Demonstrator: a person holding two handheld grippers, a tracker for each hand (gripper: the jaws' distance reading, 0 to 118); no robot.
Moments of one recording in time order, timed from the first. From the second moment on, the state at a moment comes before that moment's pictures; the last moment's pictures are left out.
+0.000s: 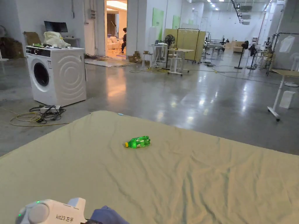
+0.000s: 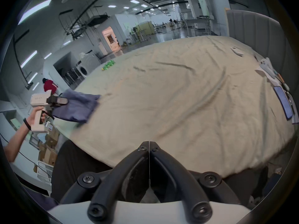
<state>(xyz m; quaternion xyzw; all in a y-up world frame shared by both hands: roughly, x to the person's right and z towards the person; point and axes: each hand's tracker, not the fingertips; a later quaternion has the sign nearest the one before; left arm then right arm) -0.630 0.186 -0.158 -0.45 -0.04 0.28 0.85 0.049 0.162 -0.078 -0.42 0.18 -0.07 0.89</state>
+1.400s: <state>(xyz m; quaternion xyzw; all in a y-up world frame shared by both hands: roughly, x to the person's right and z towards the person) -0.297 0.399 -0.102 -0.04 0.01 -0.08 1.00 0.013 0.384 -0.132 -0.01 0.11 -0.05 0.99</state>
